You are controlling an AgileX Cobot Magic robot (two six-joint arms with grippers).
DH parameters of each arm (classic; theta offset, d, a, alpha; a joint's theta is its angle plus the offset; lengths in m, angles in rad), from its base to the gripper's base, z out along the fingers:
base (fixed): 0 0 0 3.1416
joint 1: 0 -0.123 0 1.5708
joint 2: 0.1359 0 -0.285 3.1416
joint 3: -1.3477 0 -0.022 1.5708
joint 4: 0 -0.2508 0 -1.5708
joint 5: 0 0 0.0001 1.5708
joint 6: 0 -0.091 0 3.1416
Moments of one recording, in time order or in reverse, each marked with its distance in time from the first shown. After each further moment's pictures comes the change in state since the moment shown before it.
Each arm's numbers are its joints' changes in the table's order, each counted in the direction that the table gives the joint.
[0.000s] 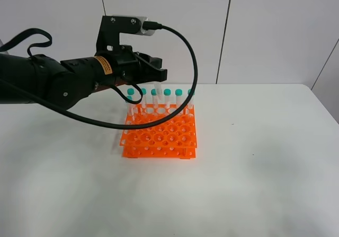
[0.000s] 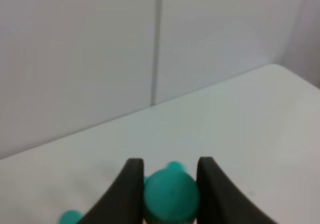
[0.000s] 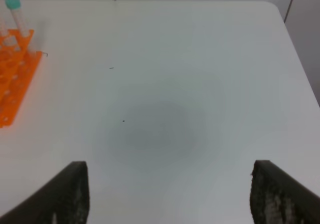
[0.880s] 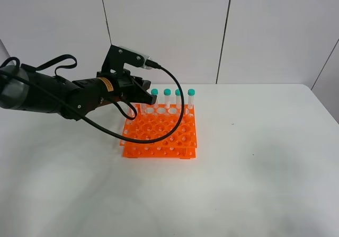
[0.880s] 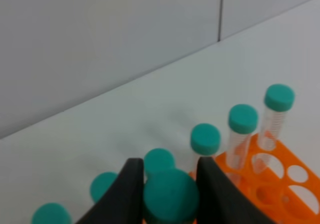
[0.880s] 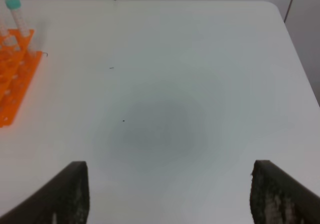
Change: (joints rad) left arm -0.100 0.179 0.000 0.040 0.062 -0.235; right arm 0.000 0.000 0.000 0.000 0.000 0.000
